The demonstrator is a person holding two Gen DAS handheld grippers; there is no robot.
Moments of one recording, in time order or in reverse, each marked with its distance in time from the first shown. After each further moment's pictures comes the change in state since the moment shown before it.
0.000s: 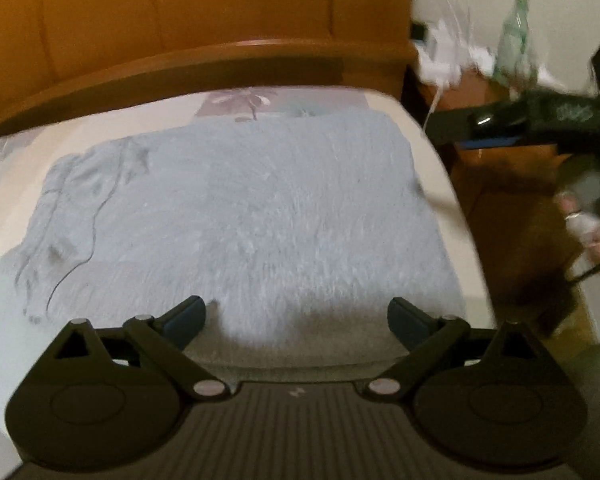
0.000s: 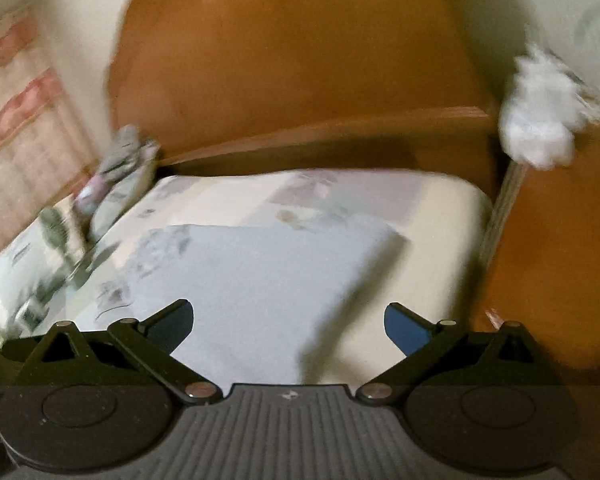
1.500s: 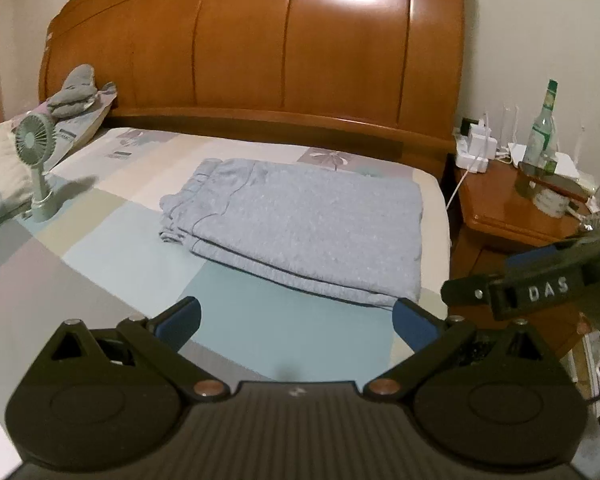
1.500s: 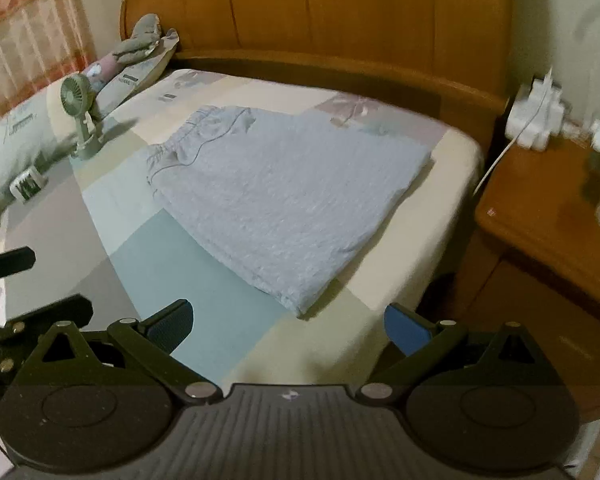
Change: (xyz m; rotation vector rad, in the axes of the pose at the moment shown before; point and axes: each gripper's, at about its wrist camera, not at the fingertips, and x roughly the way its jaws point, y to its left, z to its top) left arm -0.157 -0.039 -0.082 -0.243 -0.204 0.234; right arm -0.103 0.135 -0.061 -0.172 0.254 -0.216
